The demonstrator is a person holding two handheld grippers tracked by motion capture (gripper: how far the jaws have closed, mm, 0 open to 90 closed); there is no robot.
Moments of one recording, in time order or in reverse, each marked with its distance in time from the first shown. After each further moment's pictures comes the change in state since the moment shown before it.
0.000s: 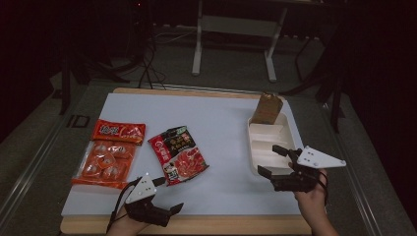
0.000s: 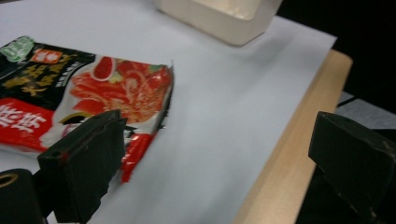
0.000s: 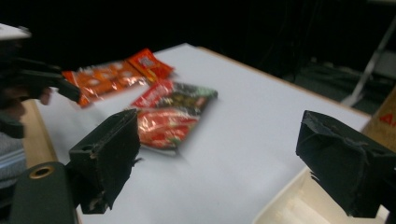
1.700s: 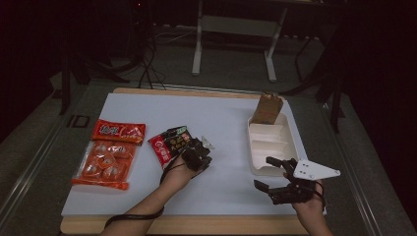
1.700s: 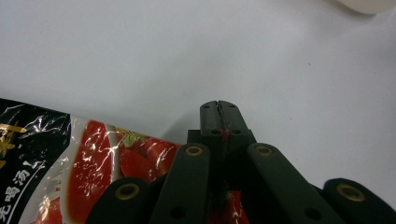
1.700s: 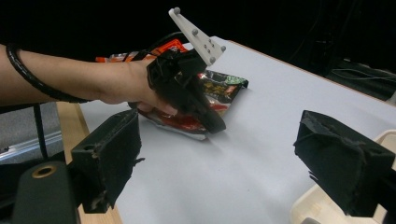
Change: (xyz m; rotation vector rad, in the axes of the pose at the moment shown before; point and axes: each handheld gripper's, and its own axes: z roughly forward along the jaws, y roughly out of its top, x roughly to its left) left arm 0.039 0.078 0.172 0.402 0.101 0.053; right arm 0.011 -0.024 0.001 0.017 0.111 -0.017
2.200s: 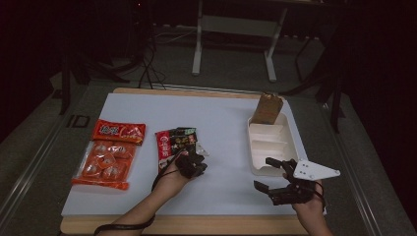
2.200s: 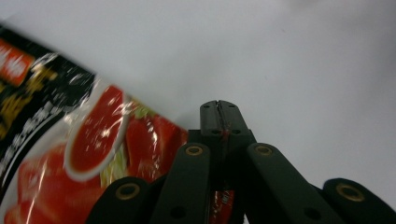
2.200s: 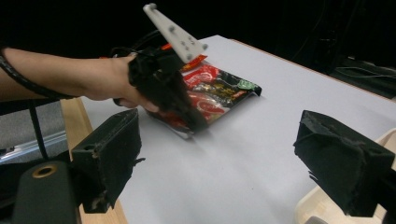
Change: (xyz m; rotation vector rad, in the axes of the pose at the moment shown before) left arm -0.005 -0.026 -0.024 0.003 -0.037 -0.004; right arm 0.001 0.000 0.000 0.004 0.010 0.009
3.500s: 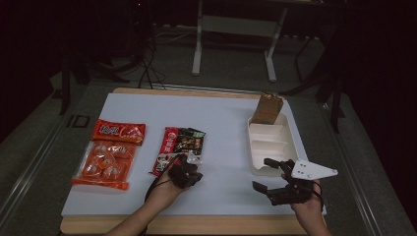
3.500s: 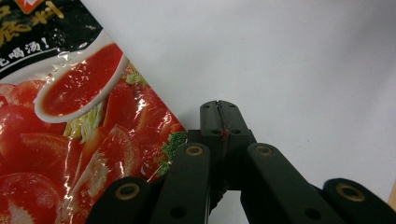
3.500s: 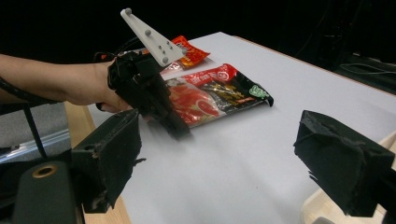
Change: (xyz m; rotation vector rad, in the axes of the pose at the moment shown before) left arm -0.006 -0.026 -0.007 -0.022 -0.065 -0.060; right arm 0.001 -0.001 0.004 0.009 0.014 0.005
